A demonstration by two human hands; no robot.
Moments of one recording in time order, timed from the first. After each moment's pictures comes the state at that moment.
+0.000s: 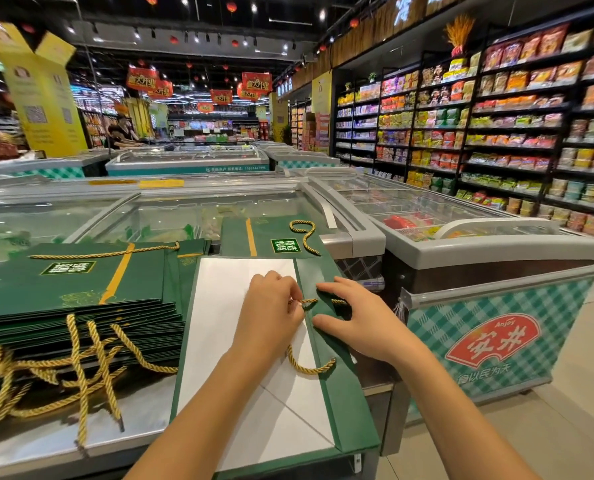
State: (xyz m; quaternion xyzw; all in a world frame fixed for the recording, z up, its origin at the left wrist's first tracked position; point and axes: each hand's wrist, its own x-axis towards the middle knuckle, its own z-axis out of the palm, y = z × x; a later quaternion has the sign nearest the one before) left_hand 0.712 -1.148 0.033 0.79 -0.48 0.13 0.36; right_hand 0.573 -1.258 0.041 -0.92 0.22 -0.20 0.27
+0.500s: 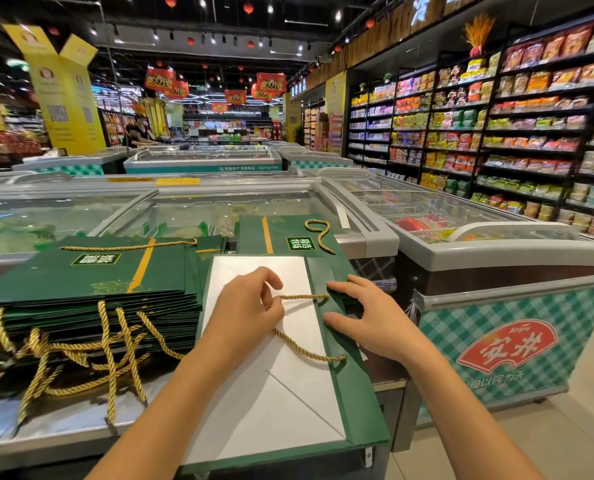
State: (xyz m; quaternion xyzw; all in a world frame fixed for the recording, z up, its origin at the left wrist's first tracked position) left_hand 0.733 -1.089 0.045 0.78 -0.47 0.09 0.40; right_hand 0.577 -1.255 0.037 -0.91 0.23 -0.19 0.28
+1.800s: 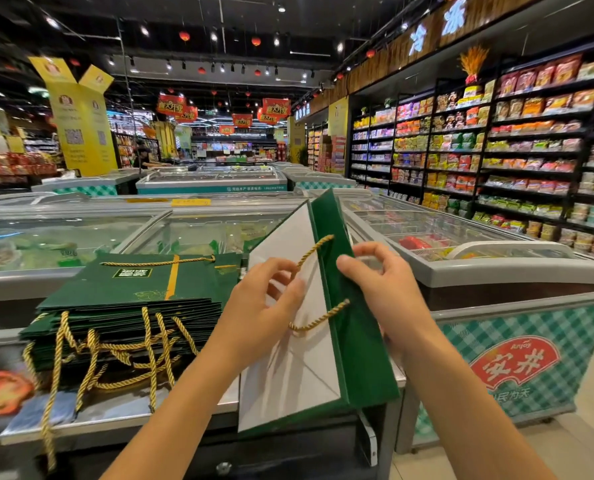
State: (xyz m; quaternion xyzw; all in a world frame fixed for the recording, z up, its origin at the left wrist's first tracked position) left_hand 0.688 -1.039 0.096 0.70 -0.49 0.02 0.52; right_hand 0.546 -1.155 0.127 -0.64 0.18 -0.38 0.64
